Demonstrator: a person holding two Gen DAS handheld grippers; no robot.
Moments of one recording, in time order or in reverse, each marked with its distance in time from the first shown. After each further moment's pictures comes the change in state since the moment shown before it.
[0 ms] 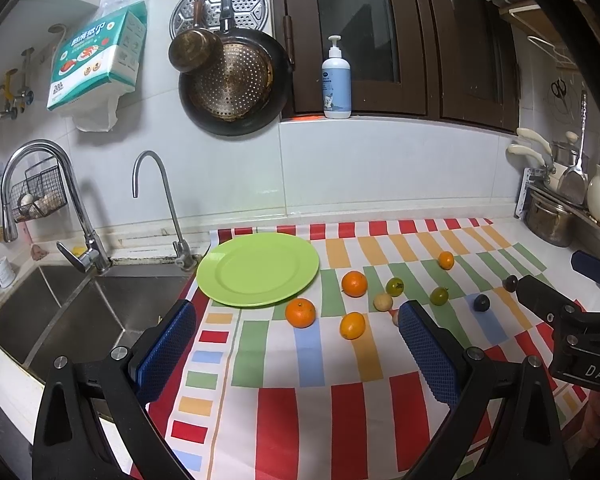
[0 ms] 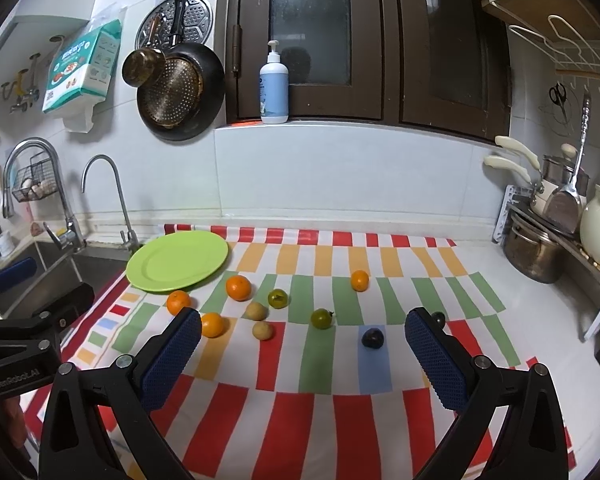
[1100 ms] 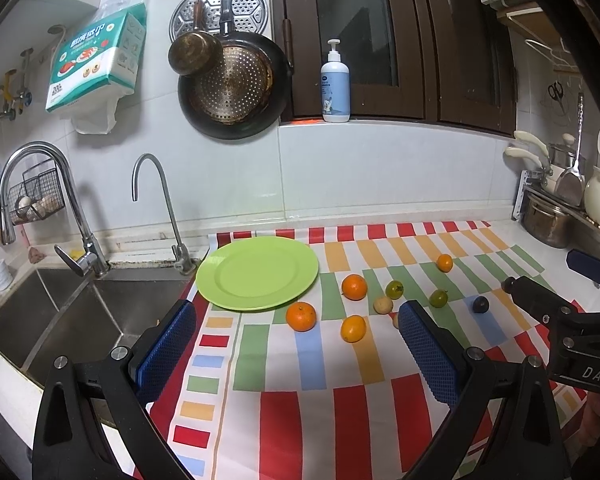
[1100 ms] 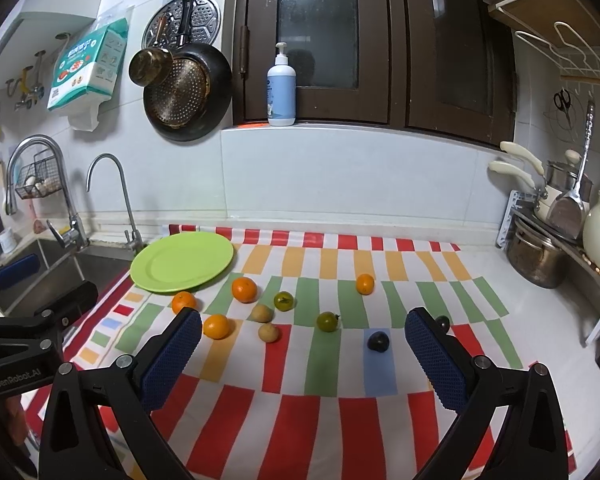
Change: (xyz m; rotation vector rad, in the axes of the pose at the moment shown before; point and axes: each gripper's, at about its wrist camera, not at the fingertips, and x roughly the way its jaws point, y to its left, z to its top) left arm -0.001 0.002 0.001 0.001 -0.011 -0.010; right arm 0.000 0.007 0.001 -0.008 -0.008 0.003
